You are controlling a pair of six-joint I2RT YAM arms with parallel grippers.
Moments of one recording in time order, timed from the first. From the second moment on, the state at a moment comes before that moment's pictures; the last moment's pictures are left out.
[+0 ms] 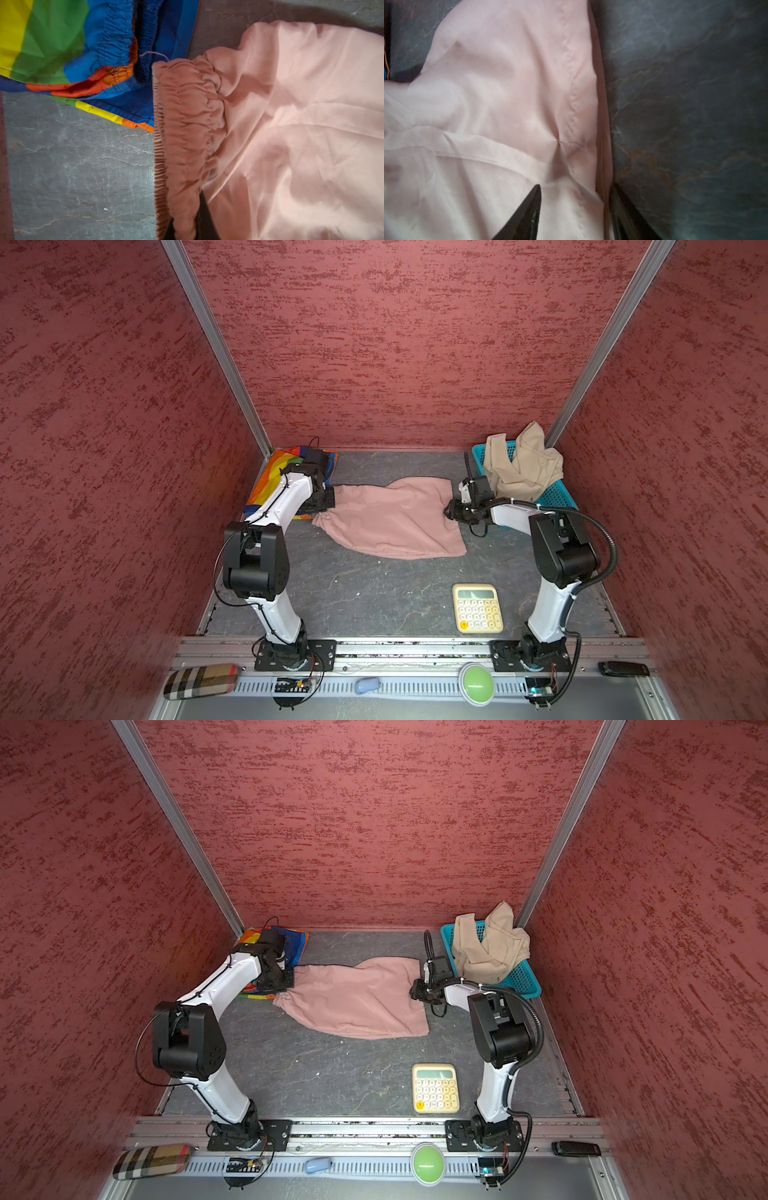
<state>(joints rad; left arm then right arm) -0.11 1.76 1.47 -0.99 -0.12 -0.25 0.25 1.91 1.11 -0.16 -0.26 0.47</state>
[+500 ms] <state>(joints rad) -0.31 1.78 1.72 -1.15 -0.19 -0.22 0.32 1.91 1.09 -0.14 -0.26 0.53</state>
